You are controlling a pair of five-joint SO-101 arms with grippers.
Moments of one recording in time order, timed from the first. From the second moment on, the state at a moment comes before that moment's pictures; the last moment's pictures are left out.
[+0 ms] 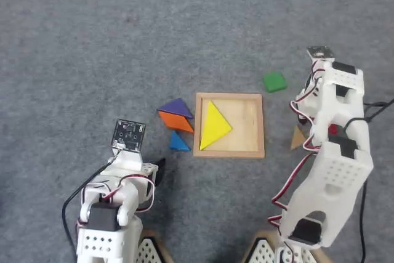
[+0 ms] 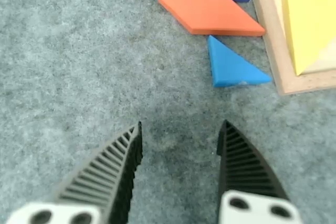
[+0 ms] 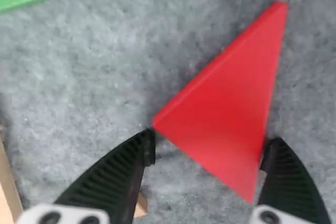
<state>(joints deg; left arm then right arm) -0.8 -102.8 97.2 72.0 0.3 12.3 33.1 -7.7 71.6 18.9</state>
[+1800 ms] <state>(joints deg) -0.8 -102.8 97.2 72.0 0.3 8.5 33.3 -23.8 85.3 -13.6</state>
